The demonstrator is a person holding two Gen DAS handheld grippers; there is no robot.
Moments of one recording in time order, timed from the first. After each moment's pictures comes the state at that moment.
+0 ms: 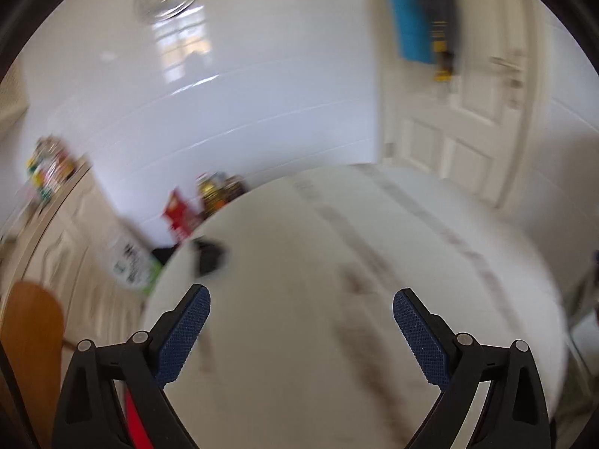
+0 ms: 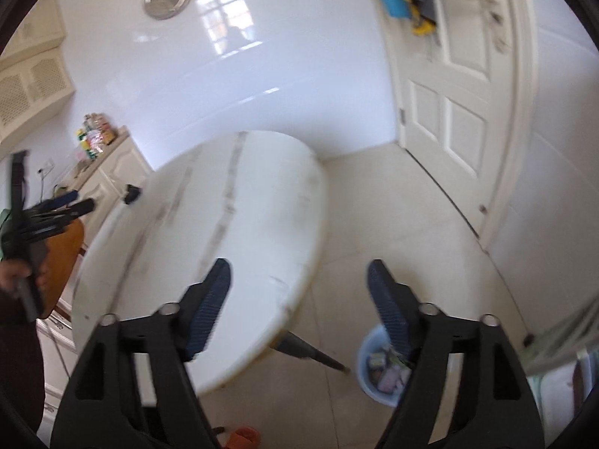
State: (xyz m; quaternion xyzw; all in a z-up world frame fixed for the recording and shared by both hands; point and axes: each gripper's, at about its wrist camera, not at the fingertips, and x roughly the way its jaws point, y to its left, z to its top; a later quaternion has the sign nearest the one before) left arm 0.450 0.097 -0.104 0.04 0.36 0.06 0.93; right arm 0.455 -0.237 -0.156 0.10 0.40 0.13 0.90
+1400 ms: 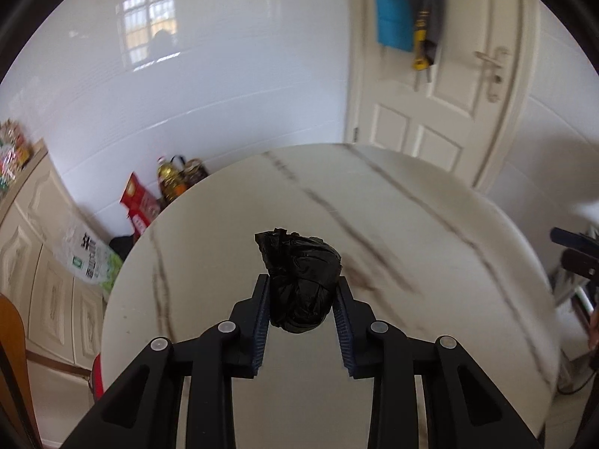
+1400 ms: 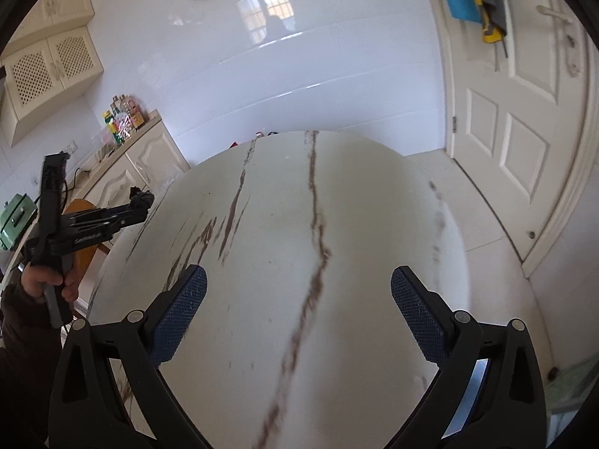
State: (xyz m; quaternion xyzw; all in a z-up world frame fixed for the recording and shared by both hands) left arm 0.565 0.153 -0.118 0.02 0.39 -0.05 0.92; right arm 0.517 -0.140 -0.163 0.09 0.40 0.19 0.89
